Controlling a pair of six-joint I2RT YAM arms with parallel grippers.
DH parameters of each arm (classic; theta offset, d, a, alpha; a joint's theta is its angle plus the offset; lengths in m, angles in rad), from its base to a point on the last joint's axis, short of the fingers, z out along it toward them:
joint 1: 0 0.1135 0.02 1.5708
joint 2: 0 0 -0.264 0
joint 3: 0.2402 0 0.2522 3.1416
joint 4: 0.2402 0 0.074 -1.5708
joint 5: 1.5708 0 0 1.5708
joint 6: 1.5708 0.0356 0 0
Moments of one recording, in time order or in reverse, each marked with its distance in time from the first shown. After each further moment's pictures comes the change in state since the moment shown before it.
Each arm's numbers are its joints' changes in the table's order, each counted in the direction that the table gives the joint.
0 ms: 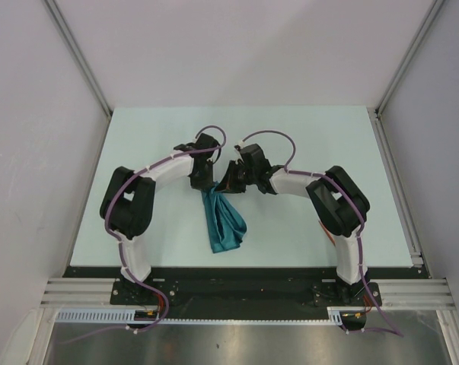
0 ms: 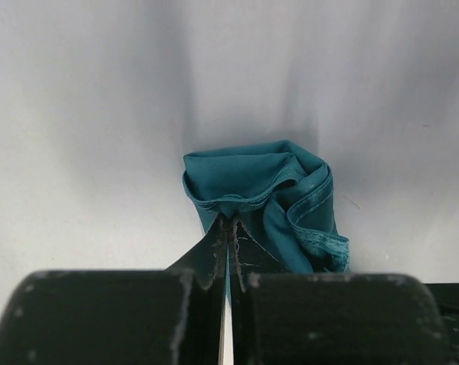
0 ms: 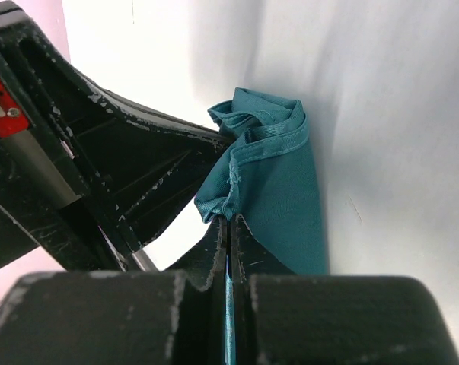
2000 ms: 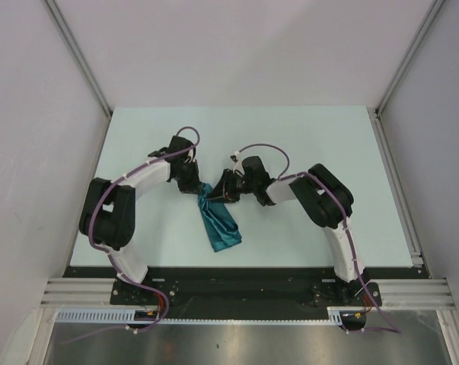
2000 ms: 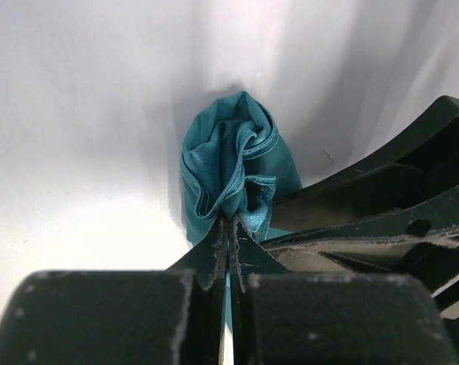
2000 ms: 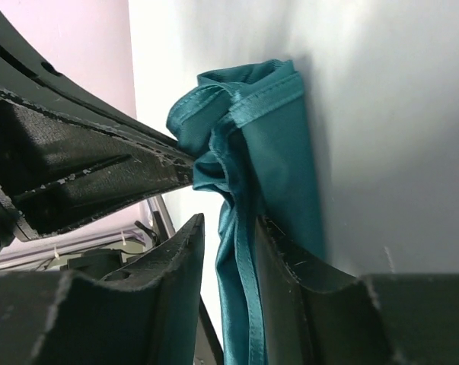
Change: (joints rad) left arm 0.164 0.162 -0.198 -0.119 0.309 -0.054; right arm -0.004 -0.167 -0.089 -0.439 -0.220 0.152
